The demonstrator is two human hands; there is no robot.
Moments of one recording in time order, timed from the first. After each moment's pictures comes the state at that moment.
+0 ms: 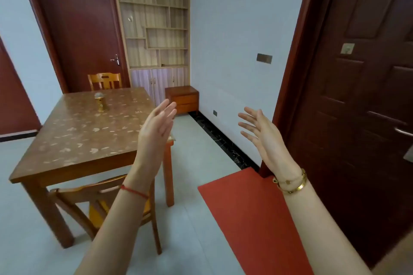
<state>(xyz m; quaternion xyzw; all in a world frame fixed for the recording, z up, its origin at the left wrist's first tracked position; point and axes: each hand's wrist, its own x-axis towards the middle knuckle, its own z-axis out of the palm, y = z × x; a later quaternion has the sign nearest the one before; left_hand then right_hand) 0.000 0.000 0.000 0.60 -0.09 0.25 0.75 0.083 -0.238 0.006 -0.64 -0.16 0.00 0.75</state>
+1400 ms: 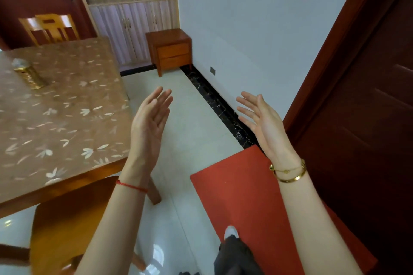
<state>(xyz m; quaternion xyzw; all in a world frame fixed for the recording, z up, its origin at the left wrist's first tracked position) 0.540 0.056 -0.098 0.55 0.04 0.20 0.81 0.620 -0.176 -0.099 -0.62 -0.08 0.09 0.77</state>
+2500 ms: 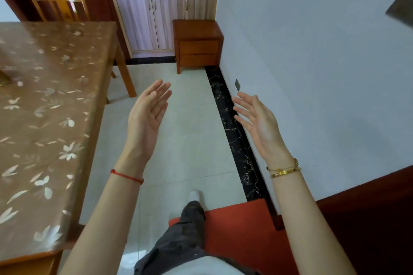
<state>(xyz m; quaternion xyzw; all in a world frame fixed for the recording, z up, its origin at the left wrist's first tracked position) 1.032 0.112 -0.133 0.53 0.15 0.28 0.79 1.160 -0.093 -0.135 -0.64 -0.13 0.21 0.73</state>
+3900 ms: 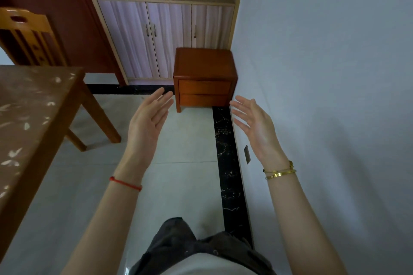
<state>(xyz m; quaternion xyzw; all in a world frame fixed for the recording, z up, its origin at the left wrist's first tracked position) 1.674 0.380 -0.141 0.52 0.22 0.31 0.77 1.833 0.200 -0.142 -0.63 -0.16 0.28 0.71</state>
